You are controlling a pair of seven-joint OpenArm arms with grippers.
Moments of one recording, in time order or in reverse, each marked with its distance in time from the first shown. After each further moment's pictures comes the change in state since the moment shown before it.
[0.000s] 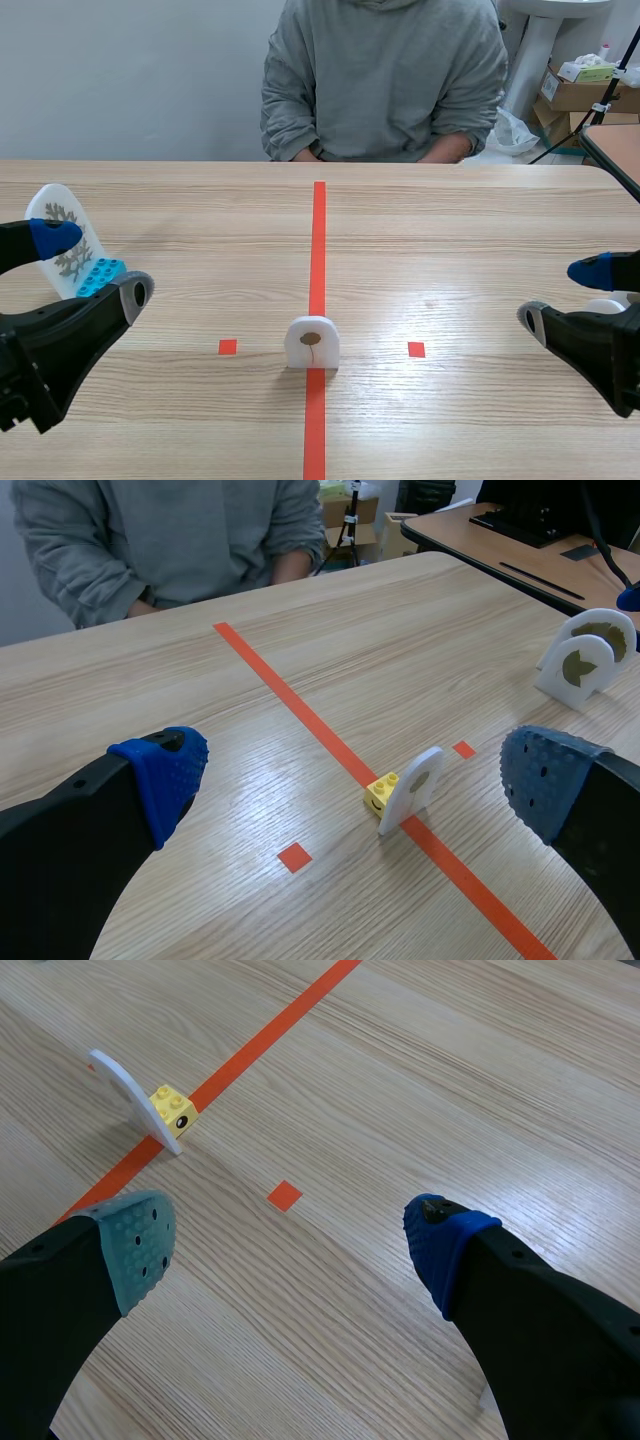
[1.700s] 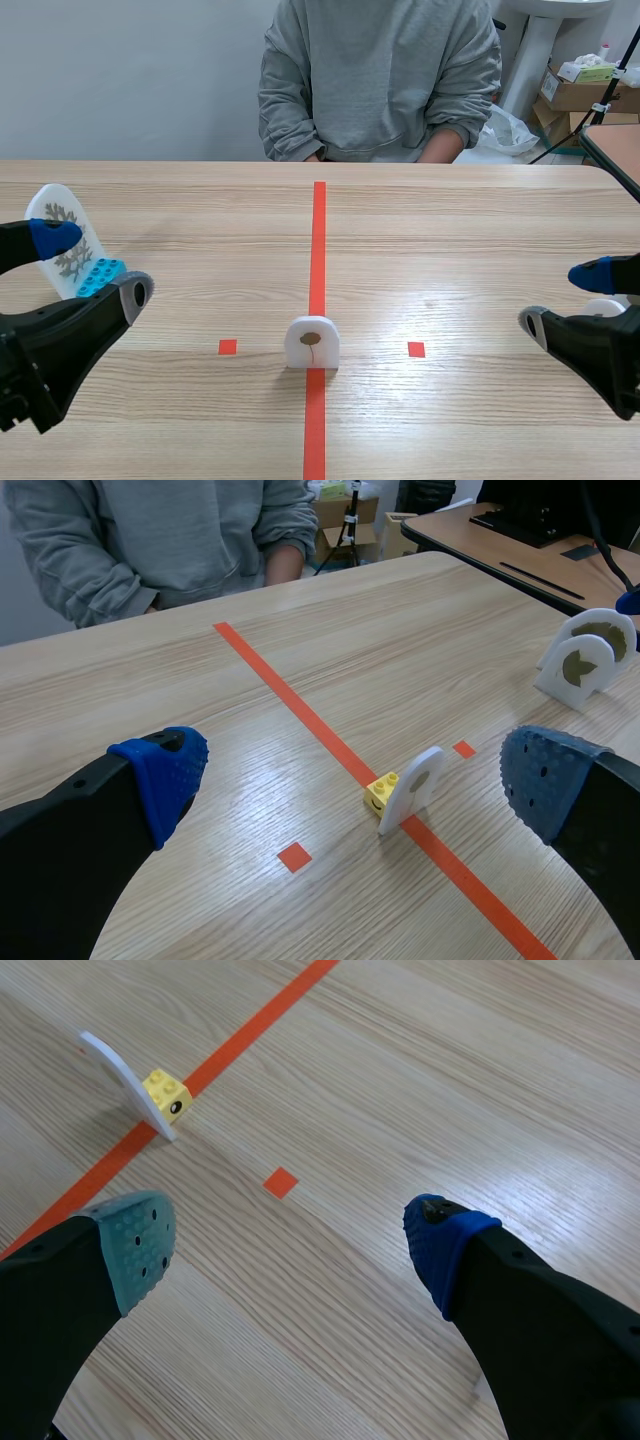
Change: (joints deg) left arm 0.0 0.0 0.0 0.0 0.0 0.0 0.0; right arm 1.1 0.0 0.0 0.0 0.0 0.0 -3.9
